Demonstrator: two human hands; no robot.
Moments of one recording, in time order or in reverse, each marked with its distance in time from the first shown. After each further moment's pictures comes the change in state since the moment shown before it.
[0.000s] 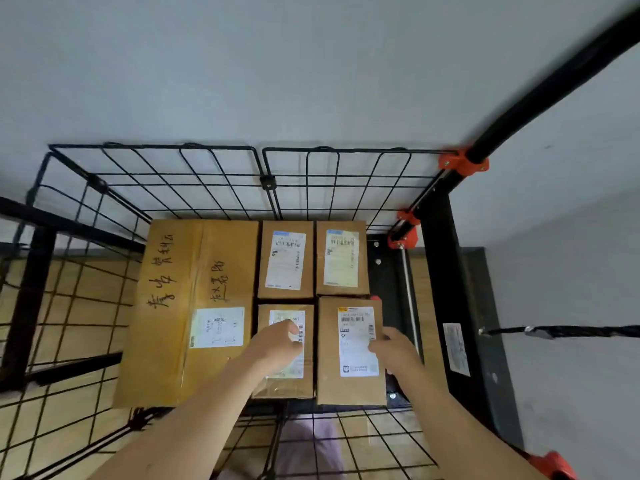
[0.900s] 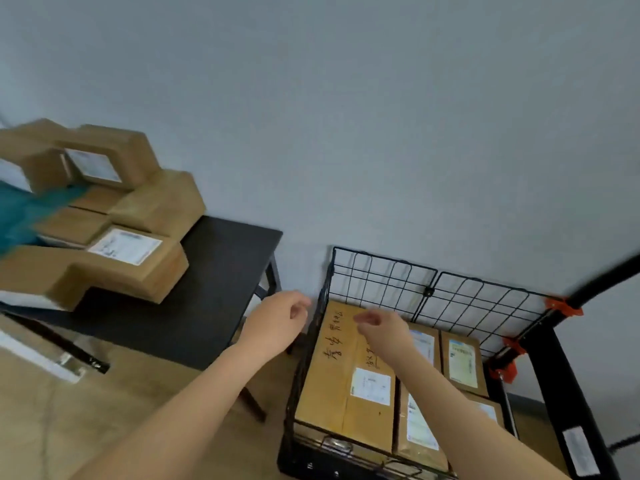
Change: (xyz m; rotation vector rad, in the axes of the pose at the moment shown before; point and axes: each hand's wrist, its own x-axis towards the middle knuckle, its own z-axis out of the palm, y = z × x) left_hand -0.324 -0.227 -0.181 -0.133 0.871 0.379; right_hand -0.339 -0.181 0.205 -0.224 0.124 -0.862
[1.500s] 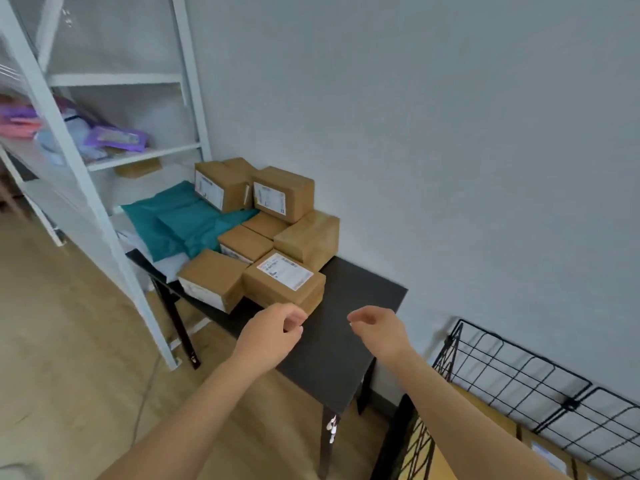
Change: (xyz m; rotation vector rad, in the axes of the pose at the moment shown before) left_hand -0.083 -0.162 -0.169 -0.058 0.331 -0.265; right_hand -0.012 -0.208 0.164 -0.050 -0.178 -0.306
